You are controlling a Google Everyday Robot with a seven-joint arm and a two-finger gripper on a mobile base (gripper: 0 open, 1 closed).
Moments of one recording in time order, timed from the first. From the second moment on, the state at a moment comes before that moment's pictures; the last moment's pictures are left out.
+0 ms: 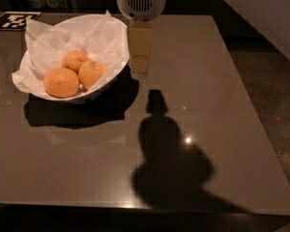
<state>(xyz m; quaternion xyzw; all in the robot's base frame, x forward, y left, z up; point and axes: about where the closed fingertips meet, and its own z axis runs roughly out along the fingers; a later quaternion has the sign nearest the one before) 0.550 0.002 0.998 -0.67 0.72 -0.13 0.14</state>
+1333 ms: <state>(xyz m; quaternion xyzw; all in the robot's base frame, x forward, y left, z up) 0.576 0.108 0.968 -0.73 0.66 -0.07 0.14</state>
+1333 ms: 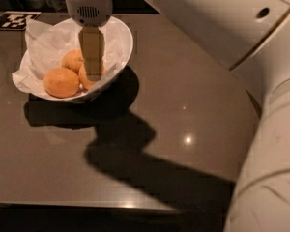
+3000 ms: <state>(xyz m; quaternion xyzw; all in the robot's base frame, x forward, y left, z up) 0.608 0.137 0.922 -0.74 0.67 0.02 0.09</state>
